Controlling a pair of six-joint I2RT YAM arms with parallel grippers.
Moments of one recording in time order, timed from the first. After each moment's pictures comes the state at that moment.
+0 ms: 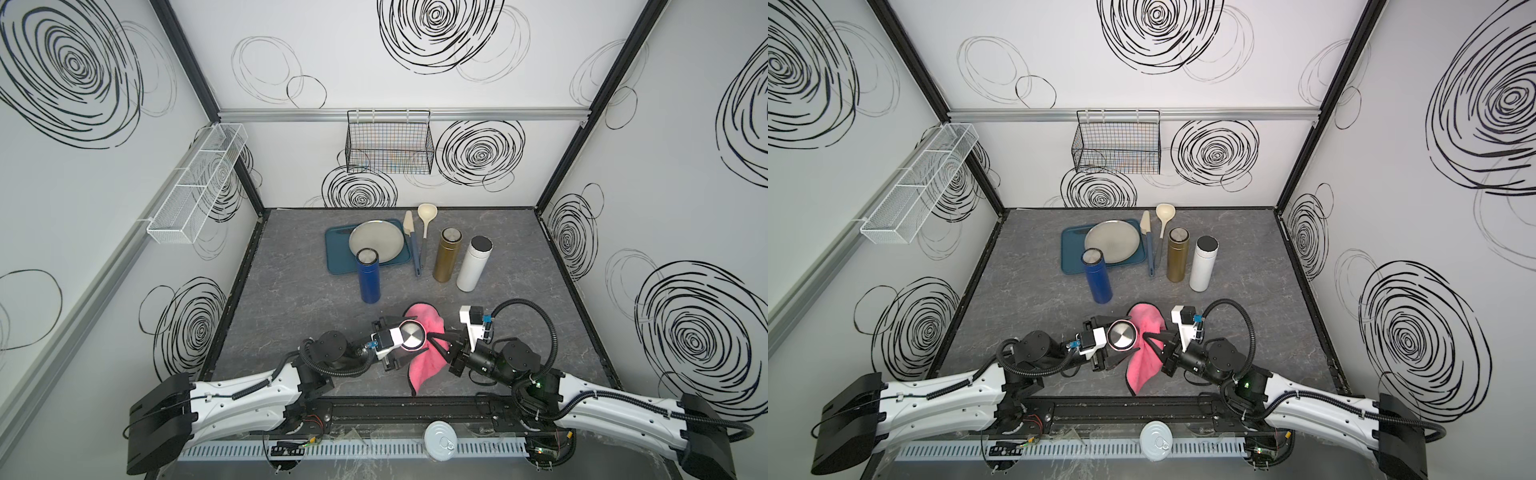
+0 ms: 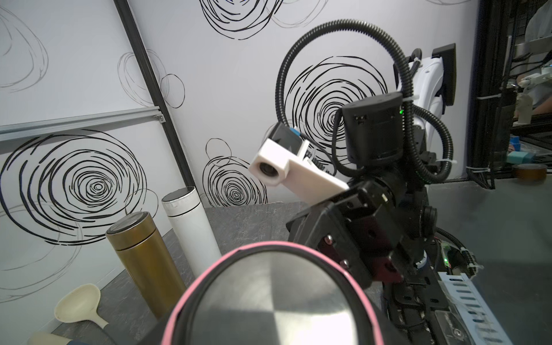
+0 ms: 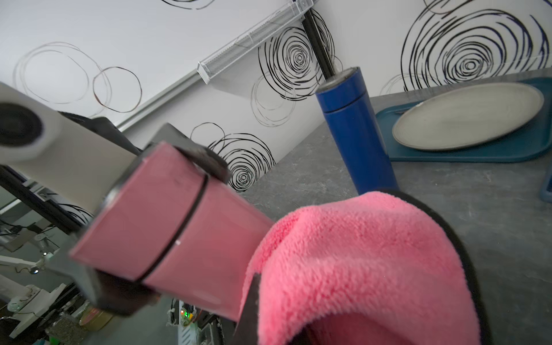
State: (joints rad) left arm -1.06 0.91 0.30 0.75 0.19 0.22; right arm 1.17 0.61 0.21 0.45 0.02 0.51
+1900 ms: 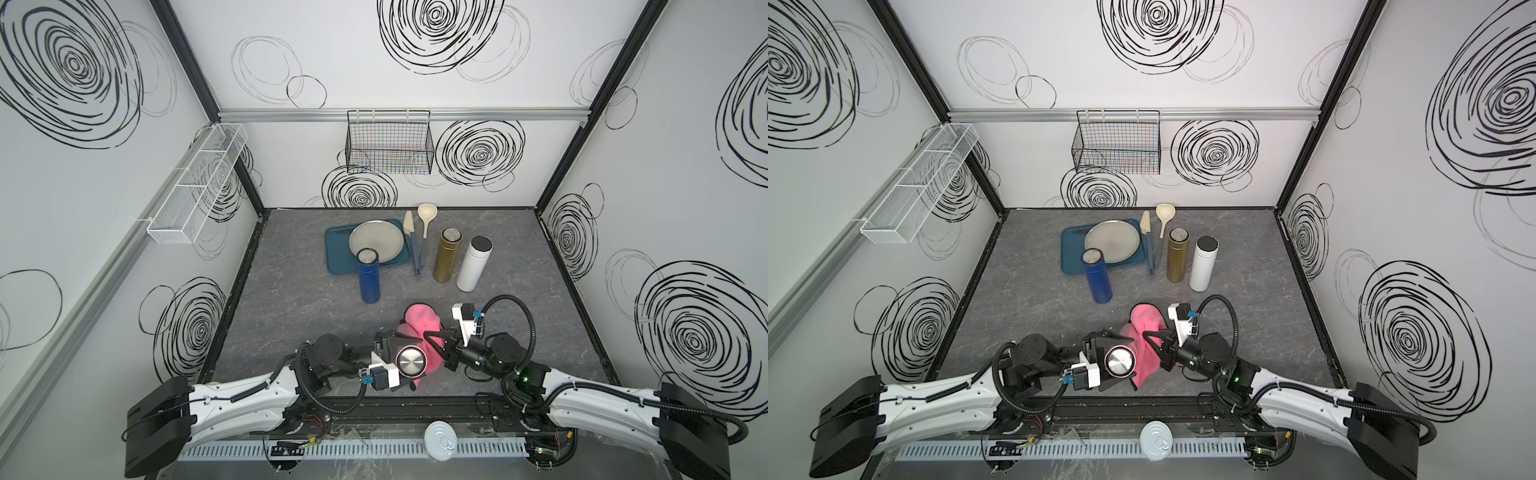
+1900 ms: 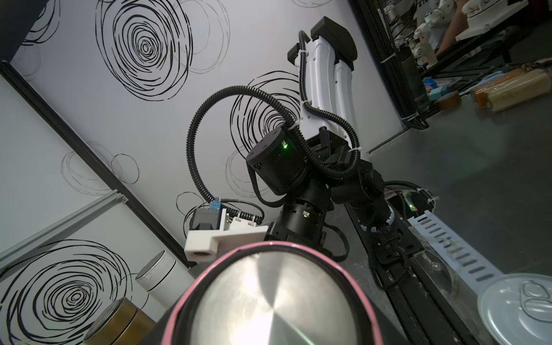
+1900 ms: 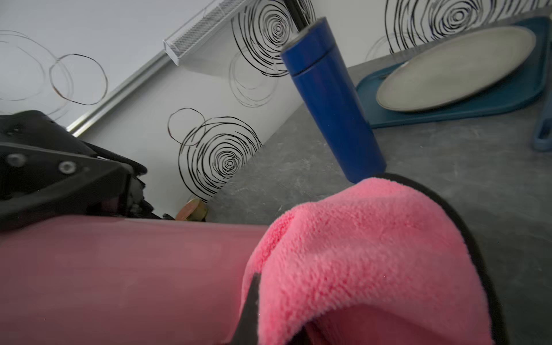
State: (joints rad) left arm -1.05 0.89 0.25 0.77 0.48 0.58; right arm 1.04 0.81 0.10 0.62 -0.08 0.60
